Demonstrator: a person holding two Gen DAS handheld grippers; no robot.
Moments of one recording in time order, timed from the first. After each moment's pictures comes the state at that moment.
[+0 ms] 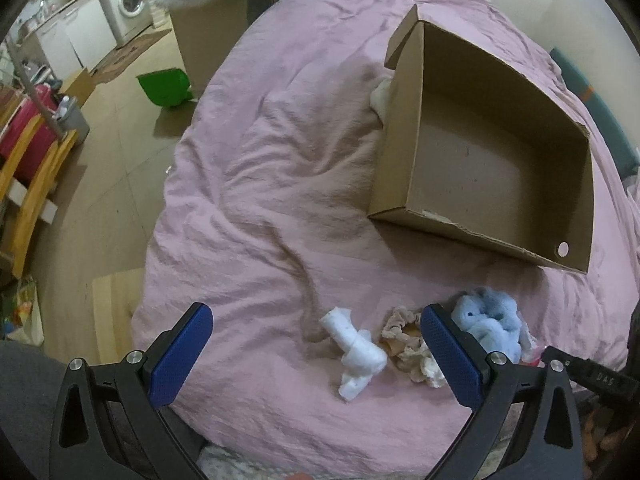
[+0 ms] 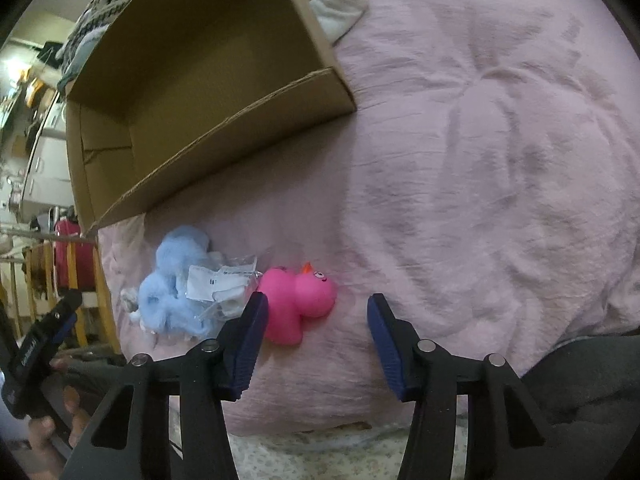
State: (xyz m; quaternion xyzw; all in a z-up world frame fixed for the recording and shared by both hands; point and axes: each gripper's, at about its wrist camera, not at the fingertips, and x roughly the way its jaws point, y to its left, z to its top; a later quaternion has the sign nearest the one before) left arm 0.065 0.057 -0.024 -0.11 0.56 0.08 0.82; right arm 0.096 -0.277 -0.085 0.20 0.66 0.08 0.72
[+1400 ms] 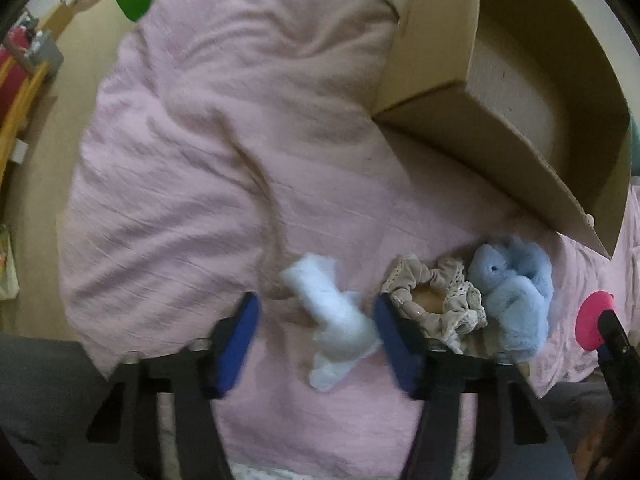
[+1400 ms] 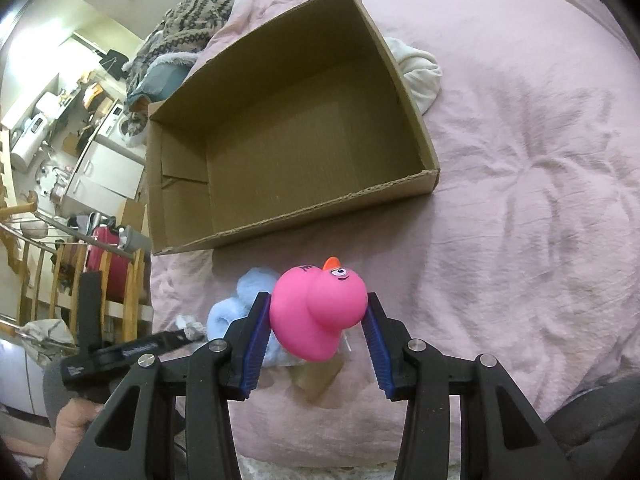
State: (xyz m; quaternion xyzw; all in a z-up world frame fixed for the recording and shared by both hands) left arm 0.083 0.049 -0.103 -0.17 0.67 0.05 0.72; right arm 0.094 -0.255 -0.043 0.20 0.55 0.14 0.80
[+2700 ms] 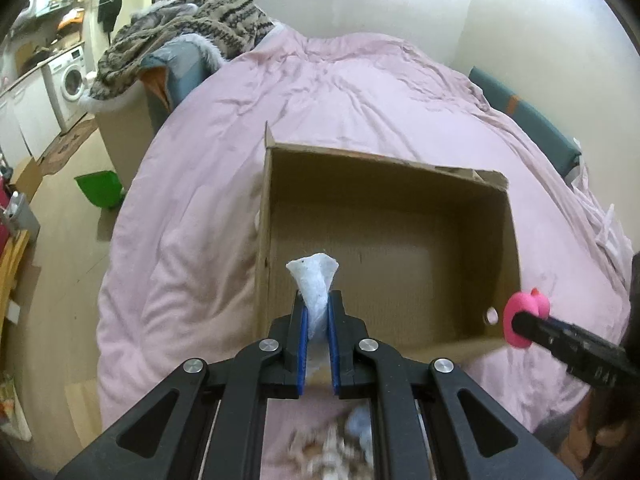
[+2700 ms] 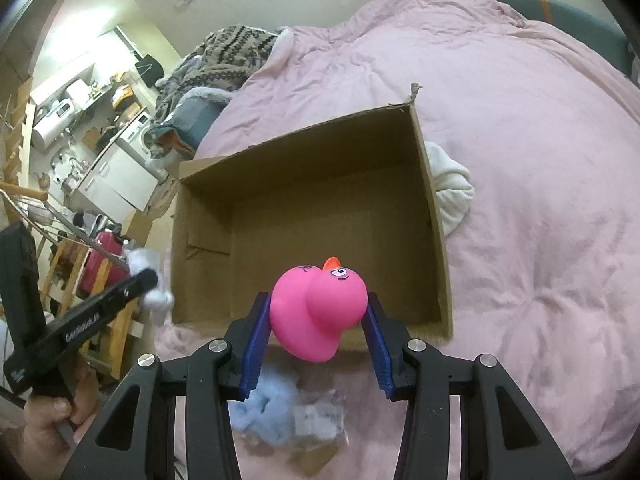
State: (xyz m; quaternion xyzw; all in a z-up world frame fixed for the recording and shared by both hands) left arm 0.148 -0.004 0.033 -0.06 0.44 -0.03 0.90; right arm 0.145 -0.249 0.011 0.15 0.47 0.16 0.86
